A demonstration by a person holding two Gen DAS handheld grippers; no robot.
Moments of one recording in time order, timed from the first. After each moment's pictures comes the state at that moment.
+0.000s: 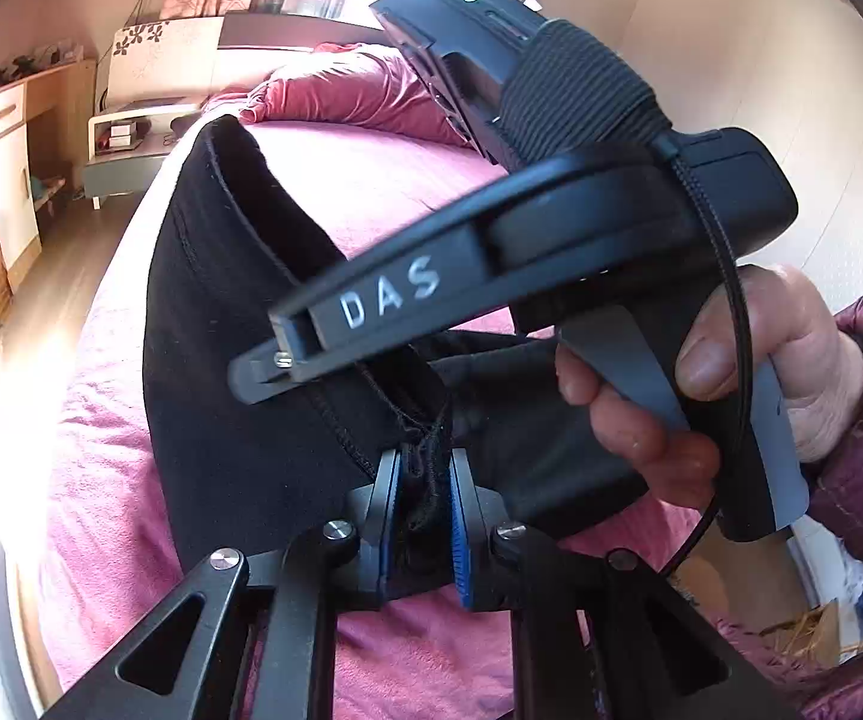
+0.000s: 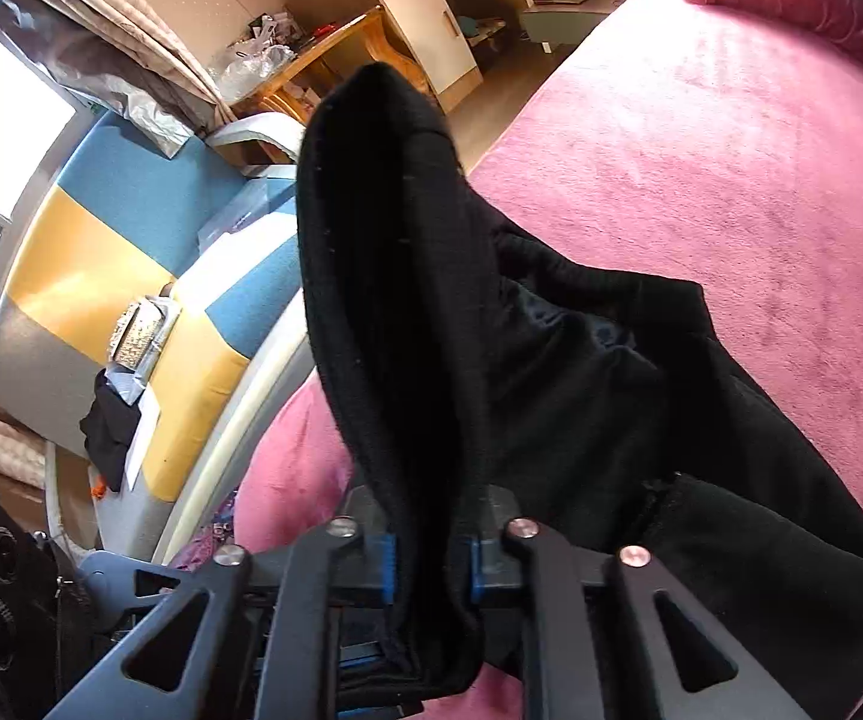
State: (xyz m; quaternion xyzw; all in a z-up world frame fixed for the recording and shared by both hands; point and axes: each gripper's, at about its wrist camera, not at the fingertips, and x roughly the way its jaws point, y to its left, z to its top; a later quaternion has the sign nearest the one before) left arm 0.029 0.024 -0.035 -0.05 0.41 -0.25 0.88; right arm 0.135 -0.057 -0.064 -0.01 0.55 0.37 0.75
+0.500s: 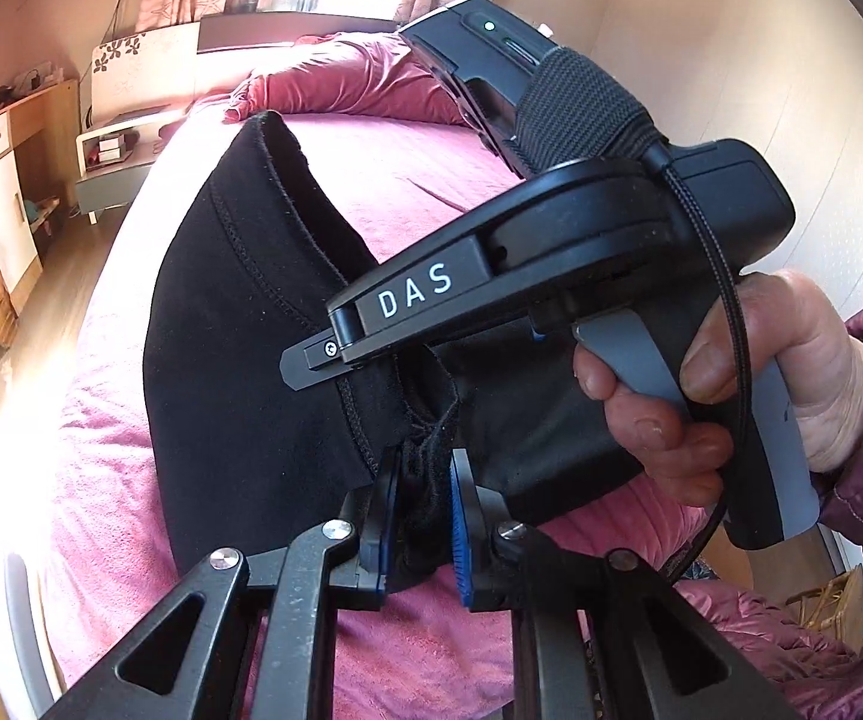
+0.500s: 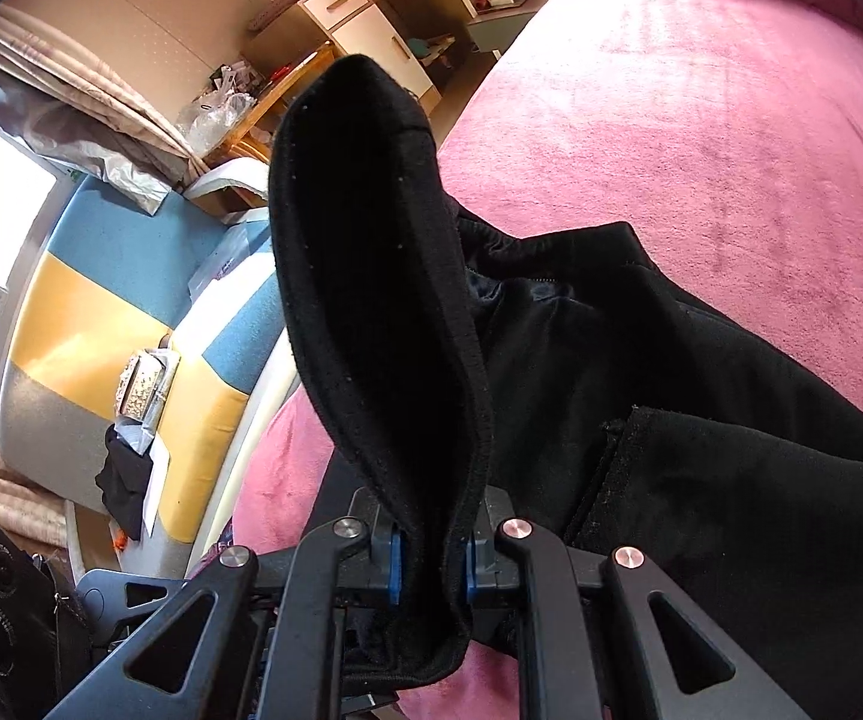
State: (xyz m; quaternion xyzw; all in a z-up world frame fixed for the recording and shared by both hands) left arm 0.030 0.005 -0.034 -0.01 0.41 -0.25 0.88; right arm 0.127 -0.097 -0.079 0.07 0.55 0.34 0.76
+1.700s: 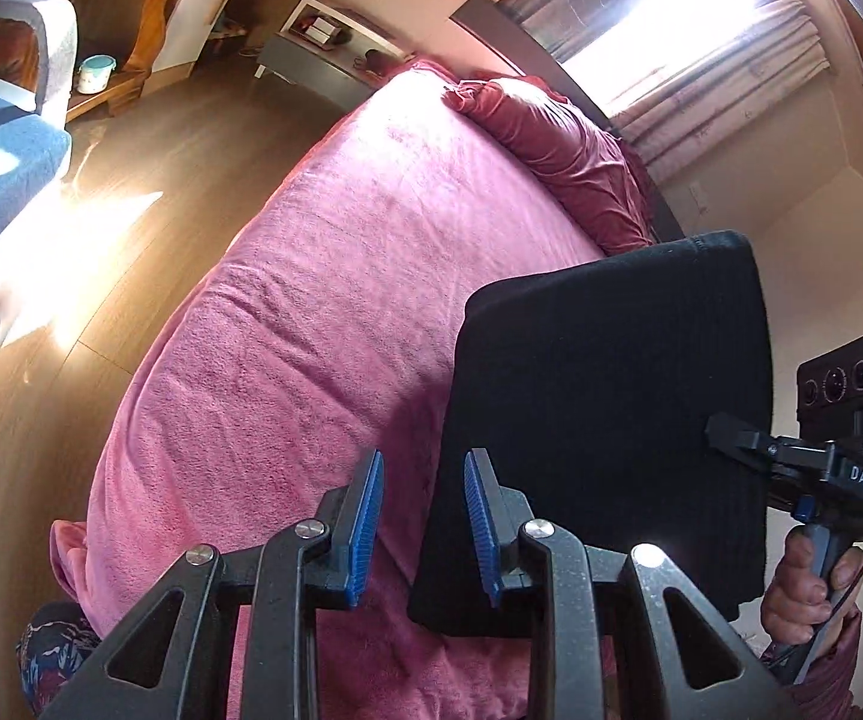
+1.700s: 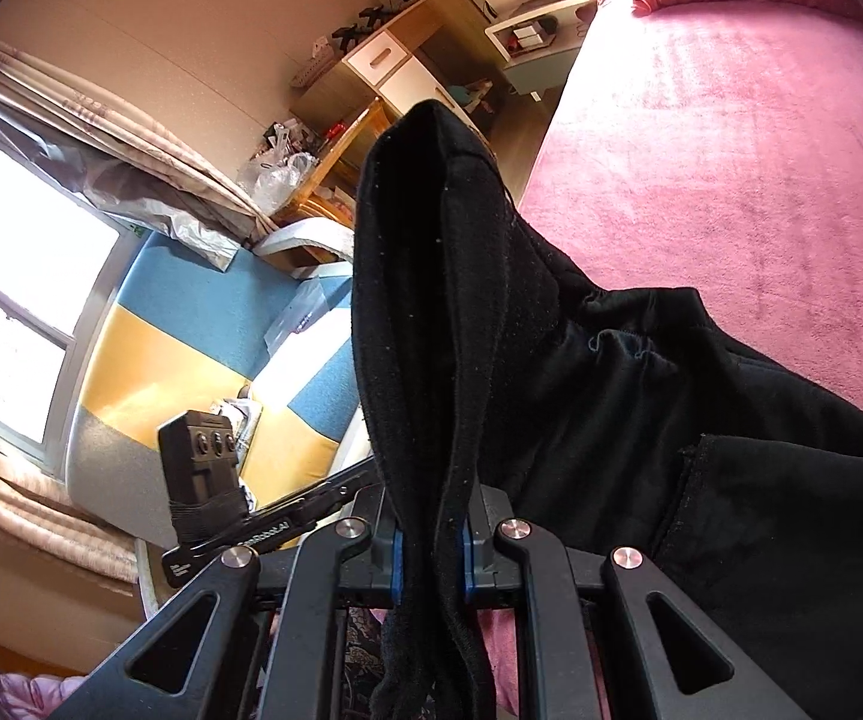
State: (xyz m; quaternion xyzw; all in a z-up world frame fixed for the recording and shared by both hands) left arm 0.074 0.192 -0.090 -0.32 0.44 -0.13 0.83; right arm 0.107 -0.125 -0.009 0.16 0.50 0.38 0.76
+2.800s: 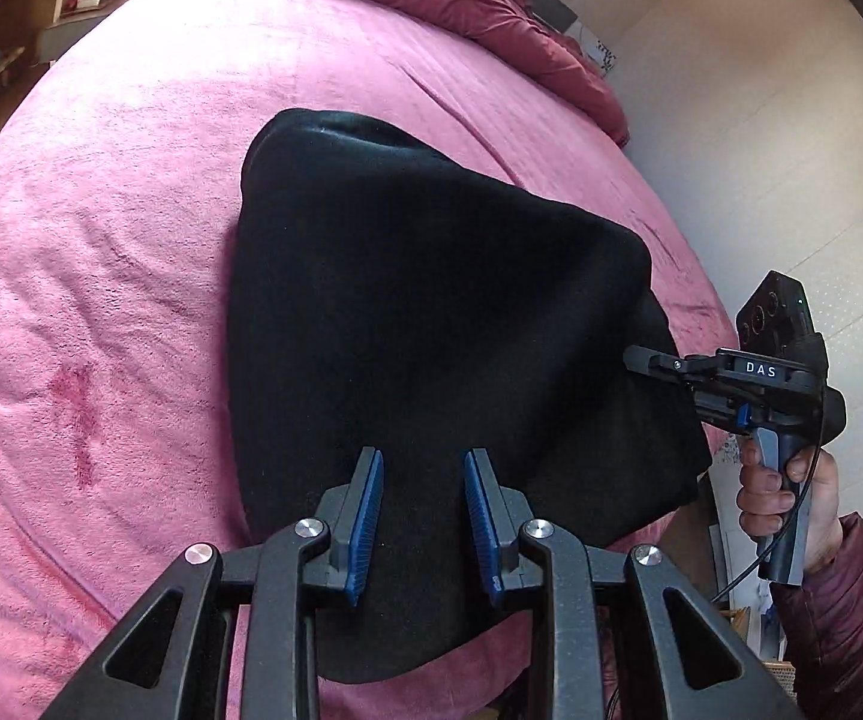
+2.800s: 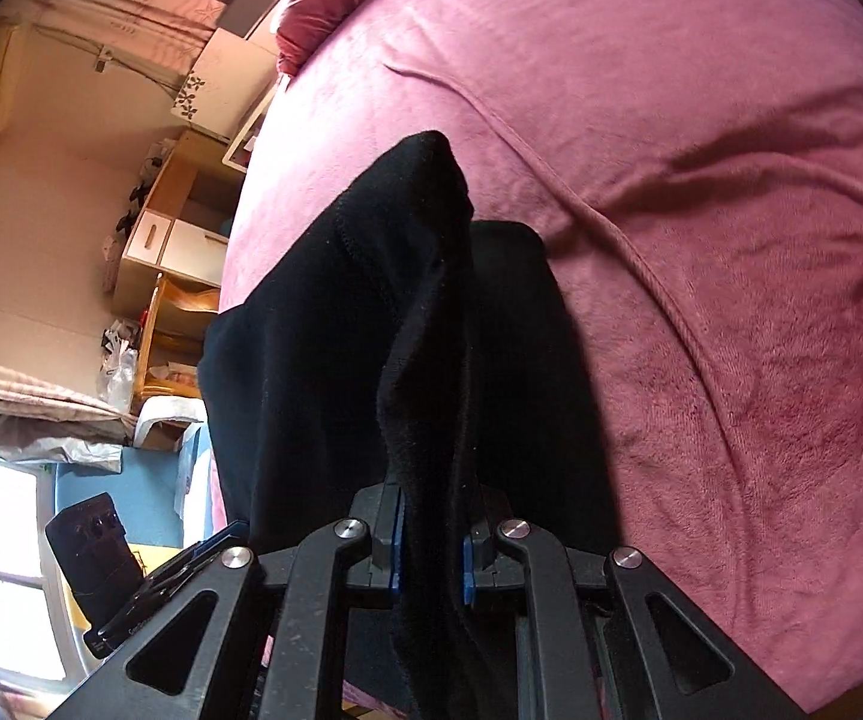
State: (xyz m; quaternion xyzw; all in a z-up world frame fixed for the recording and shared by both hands) left arm 0.104 -0.032 -0.113 -0.12 0.54 -0.28 0.78; right arm 0.065 -0.422 -0.156 0.35 0.52 0.13 0.77
